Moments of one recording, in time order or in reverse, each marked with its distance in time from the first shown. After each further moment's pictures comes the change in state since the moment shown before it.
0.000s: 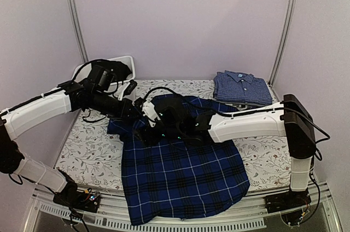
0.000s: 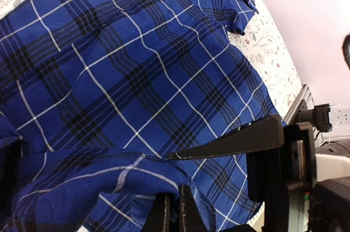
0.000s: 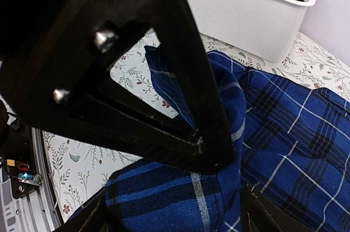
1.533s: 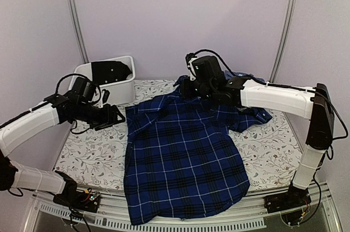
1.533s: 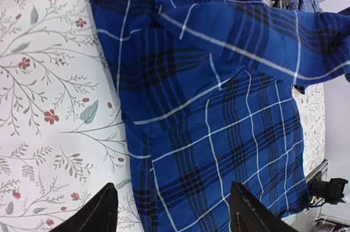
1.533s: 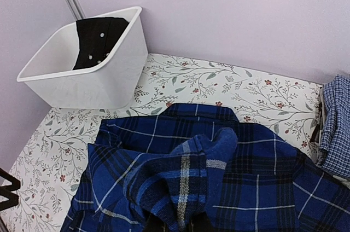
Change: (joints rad) left arm 0.142 -0.178 -0.187 -0.010 -0.214 -0.246; right arm -0.282 -0.188 0.035 -0.222 0.222 0.207
